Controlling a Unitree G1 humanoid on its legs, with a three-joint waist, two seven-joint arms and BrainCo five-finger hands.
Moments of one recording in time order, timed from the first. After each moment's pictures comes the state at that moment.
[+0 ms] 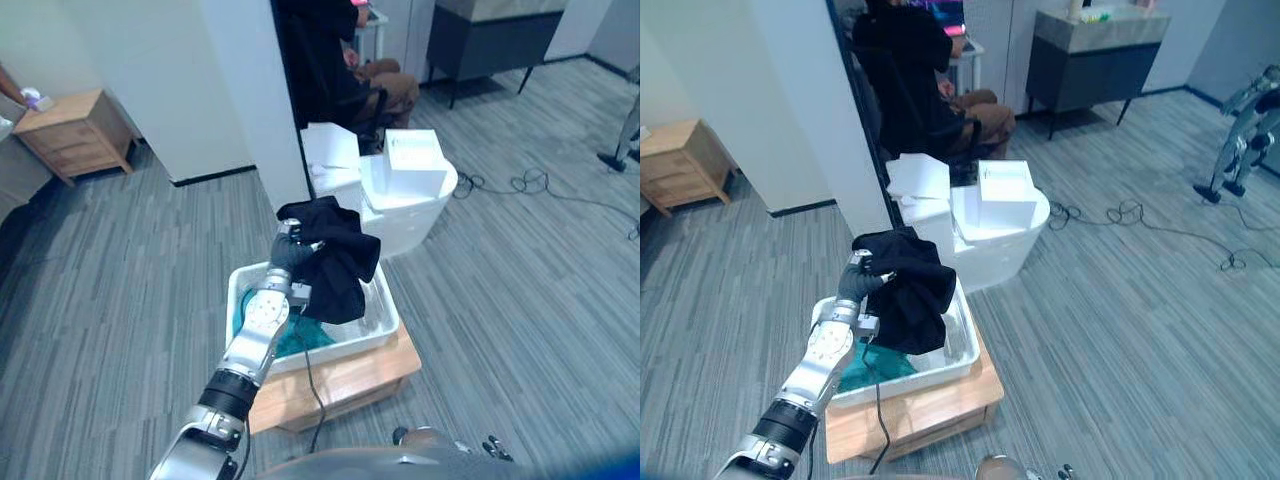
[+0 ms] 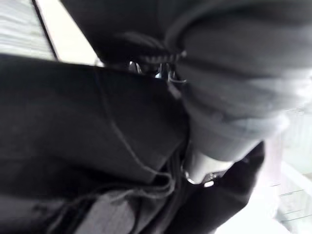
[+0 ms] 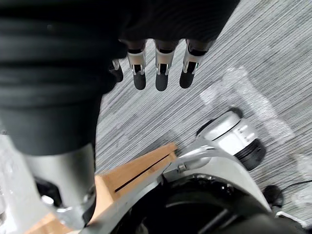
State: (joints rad) left arm -0.23 0.20 -0.26 0.29 -0.11 -0.20 0.23; right arm 0.35 -0.09 -0.14 0.84 0.17 -0.14 0.03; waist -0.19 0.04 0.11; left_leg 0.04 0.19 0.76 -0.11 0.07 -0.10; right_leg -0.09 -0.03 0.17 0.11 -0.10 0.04
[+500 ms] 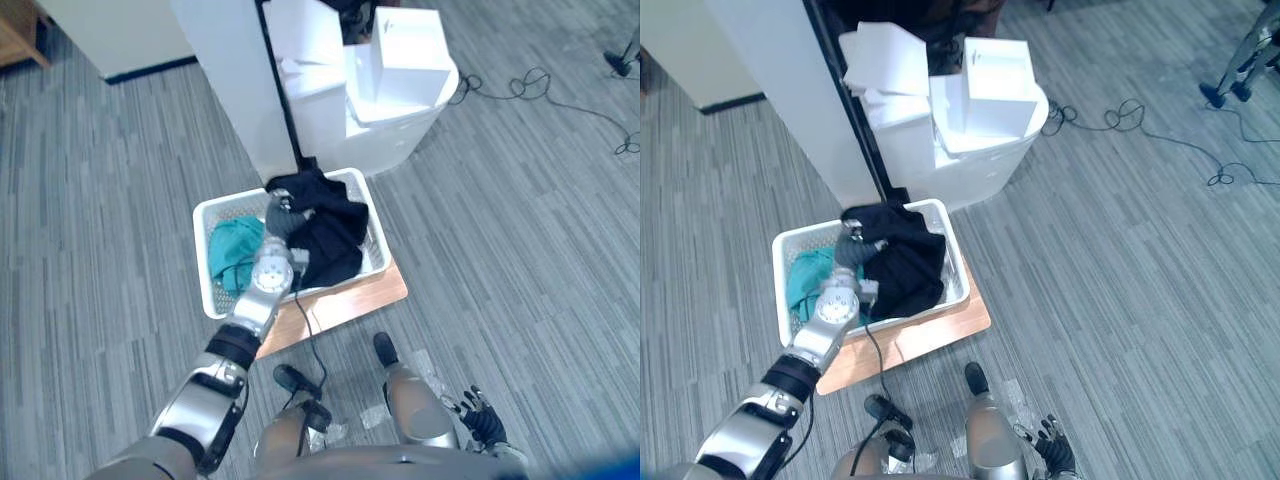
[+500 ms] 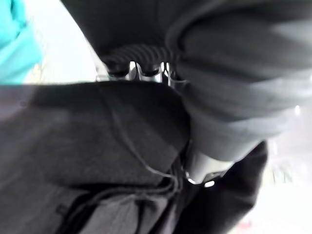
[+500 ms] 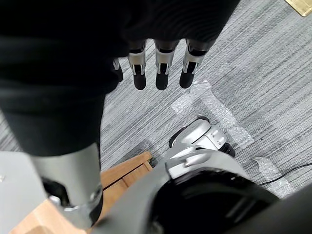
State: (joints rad) left arm -0.53 0.26 -0.22 0.50 -0.11 -0.18 0.45; right arm 0.27 -0.06 -0.13 0.73 0.25 -0.16 0.07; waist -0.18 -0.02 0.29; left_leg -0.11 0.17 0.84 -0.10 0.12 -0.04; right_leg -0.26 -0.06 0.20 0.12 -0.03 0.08
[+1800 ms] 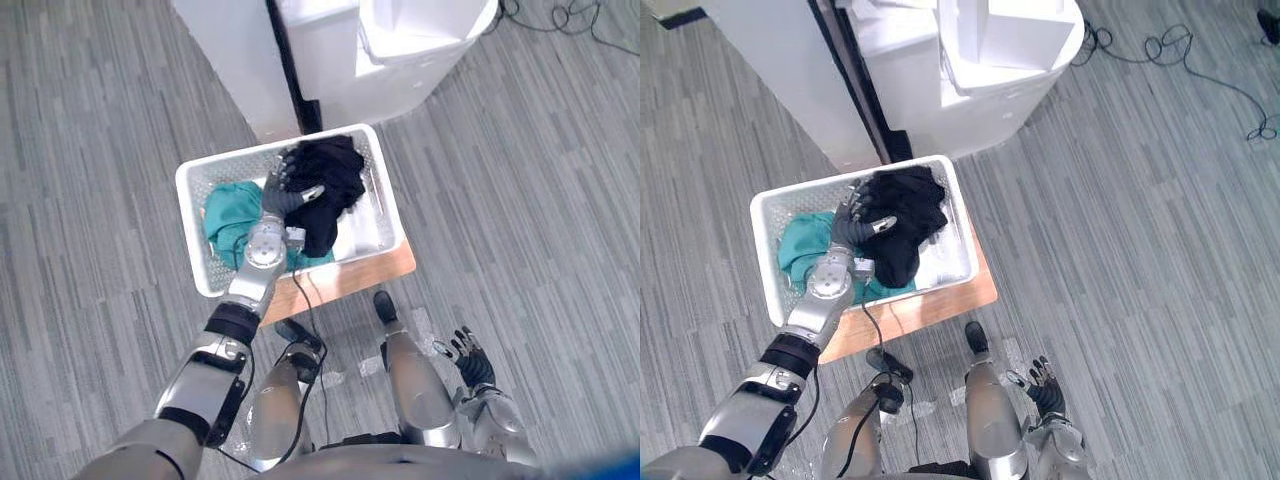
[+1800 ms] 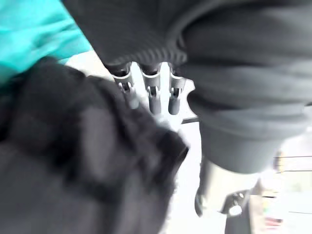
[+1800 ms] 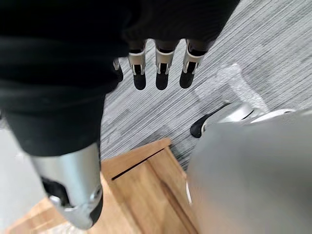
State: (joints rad) left arm -0.55 0.25 -0.20 0.49 -0.21 -0.15 0.25; right arm 0.18 -0.06 -0.07 0.58 0.29 -0.14 0.03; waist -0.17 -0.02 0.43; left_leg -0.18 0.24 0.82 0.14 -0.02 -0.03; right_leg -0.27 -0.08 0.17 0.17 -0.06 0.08
